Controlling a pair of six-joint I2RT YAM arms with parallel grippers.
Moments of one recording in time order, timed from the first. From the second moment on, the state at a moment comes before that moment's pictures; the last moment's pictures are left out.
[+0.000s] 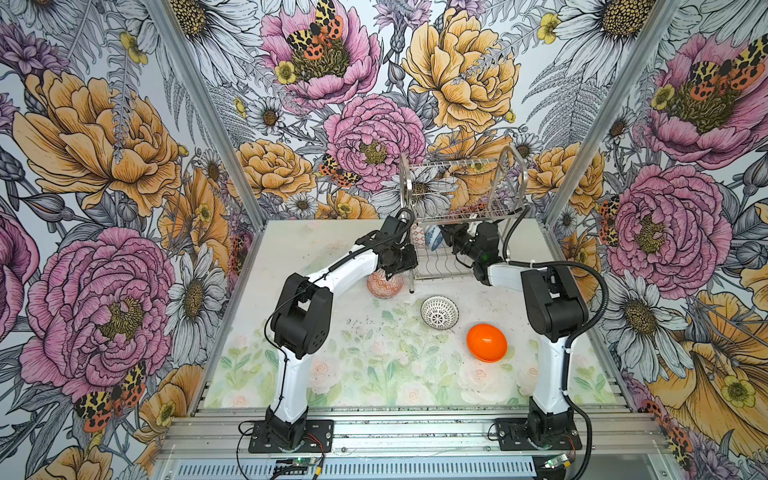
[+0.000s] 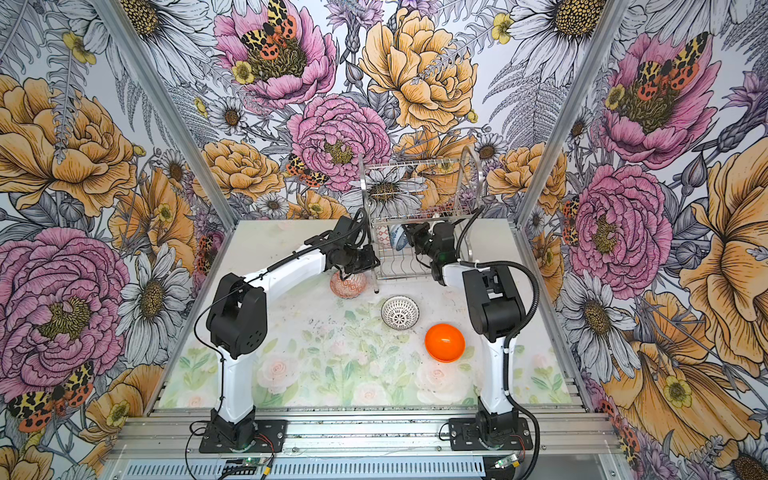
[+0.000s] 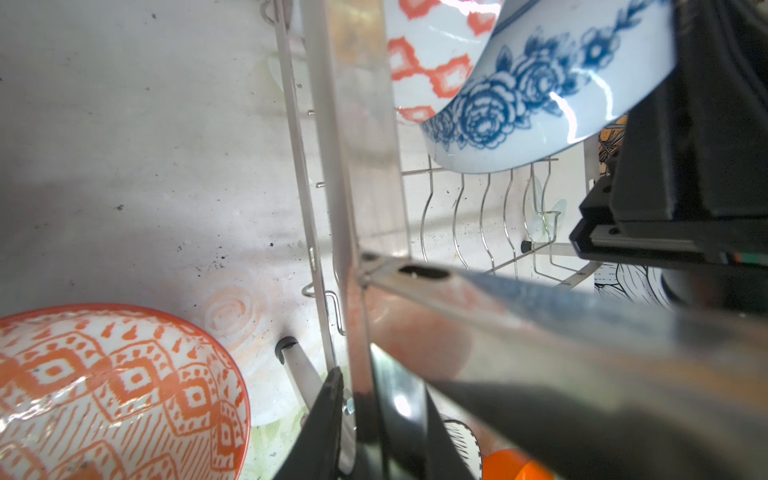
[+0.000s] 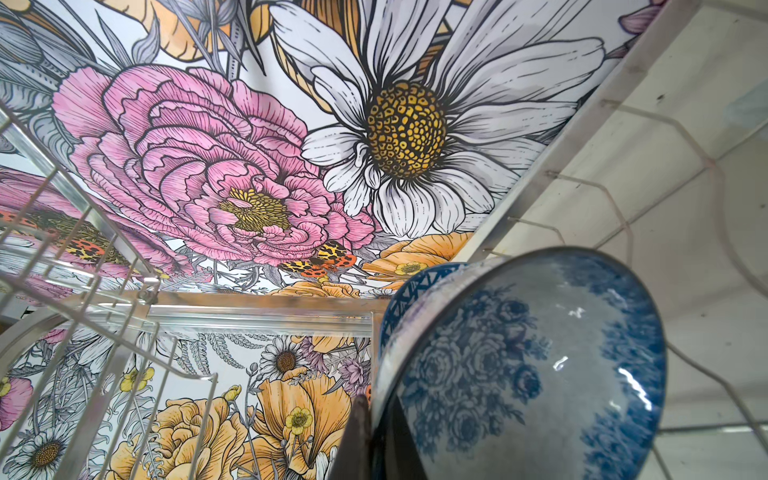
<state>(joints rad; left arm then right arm) -0.55 2.06 1.71 -0.53 0.22 -0.69 0.21 2.12 1.31 0.71 -0.43 1.39</state>
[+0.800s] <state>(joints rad) -0.54 2.04 1.67 -0.52 0.23 -0.67 0.22 2.22 1.42 0.75 -0.45 1.31</state>
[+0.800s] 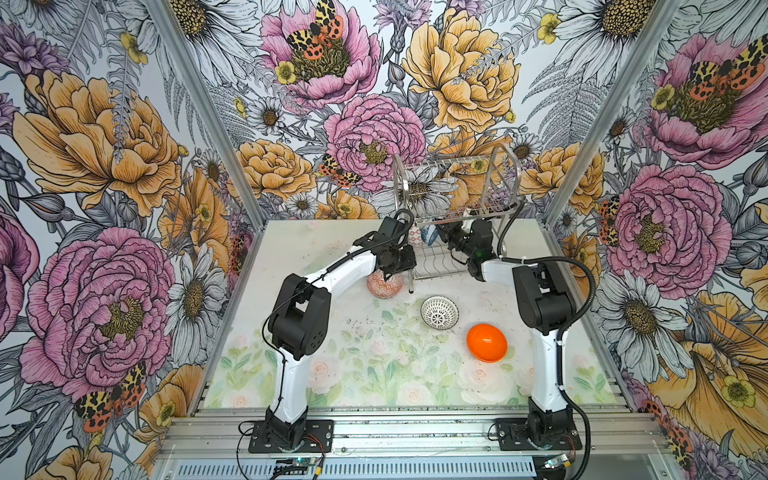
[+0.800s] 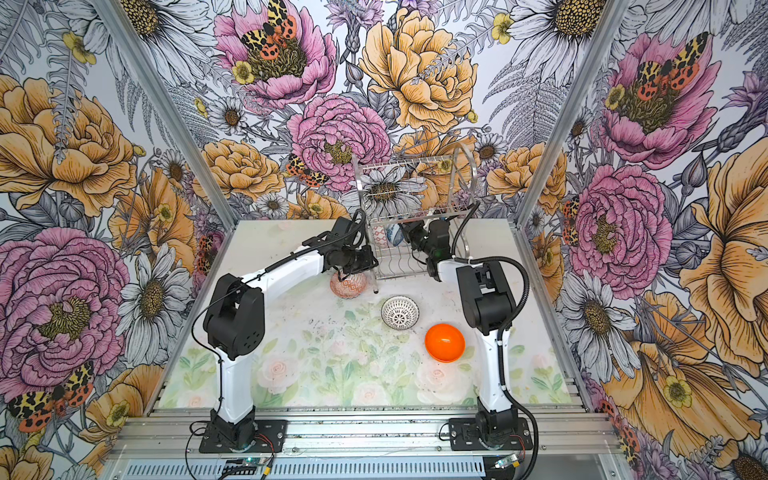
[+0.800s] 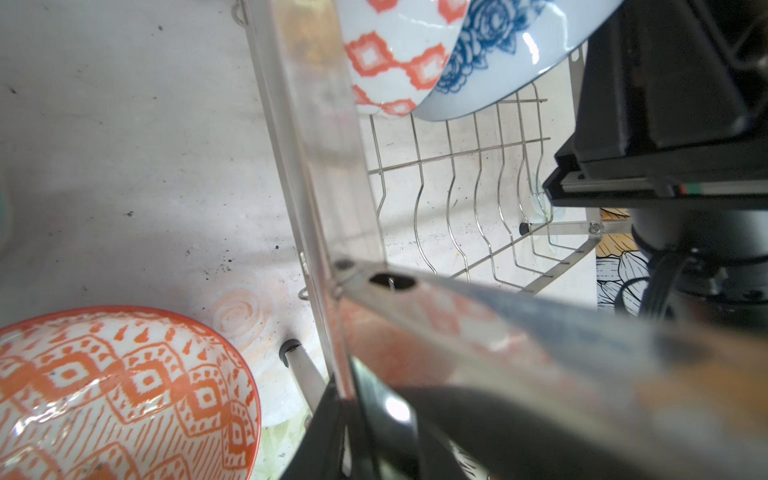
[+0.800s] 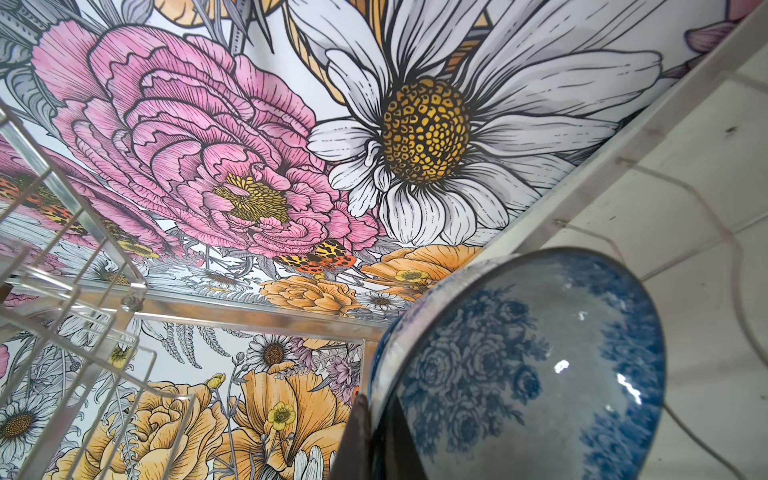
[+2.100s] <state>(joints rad) -0.53 2.03 1.67 -0.53 0.25 -0.65 0.22 2.31 1.49 0.80 -0.56 1.19</state>
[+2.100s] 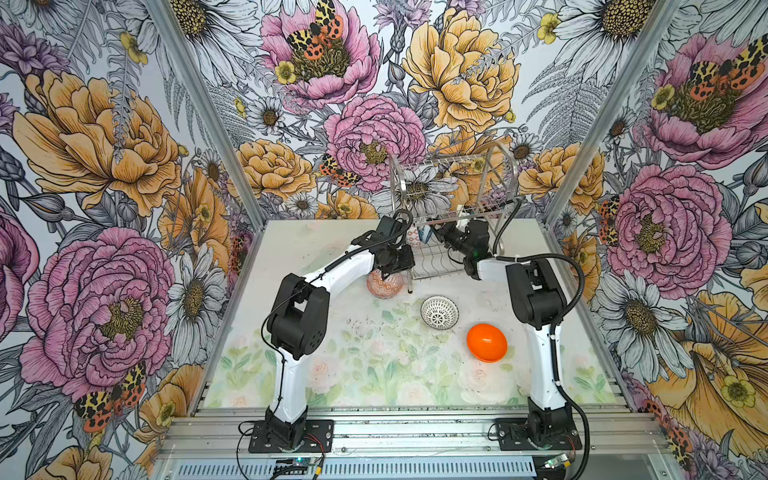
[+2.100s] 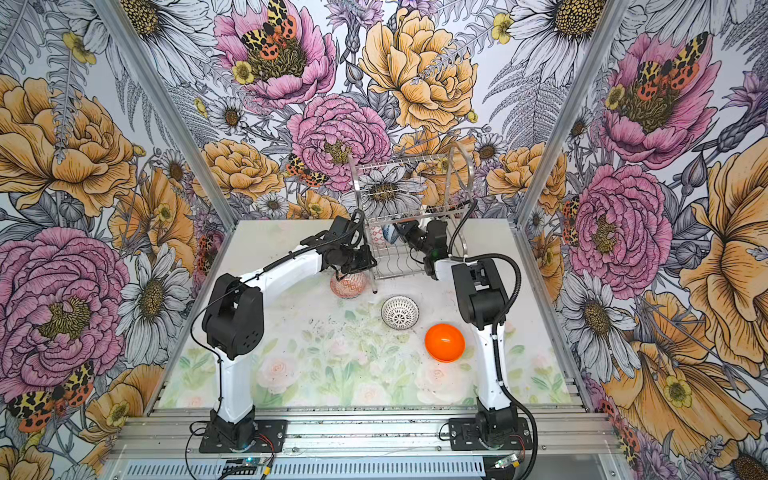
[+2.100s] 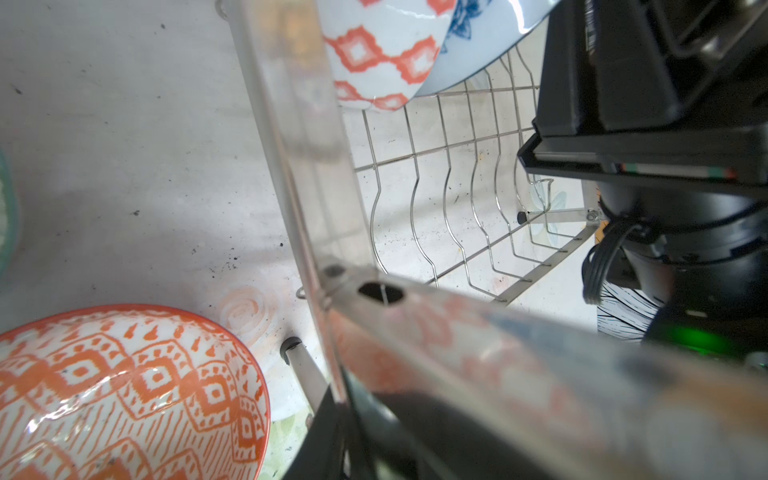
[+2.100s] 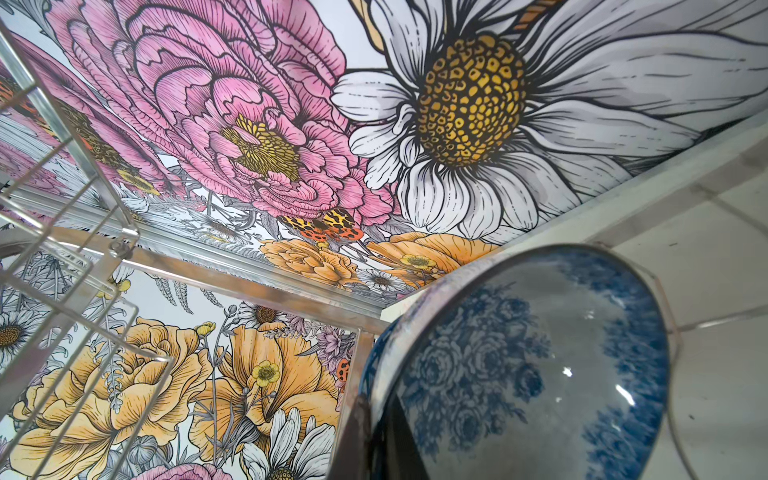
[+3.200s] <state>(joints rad) -0.52 2.04 1.68 -0.53 0.26 -0.64 0.21 2.33 1.59 0.60 -0.65 1.01</state>
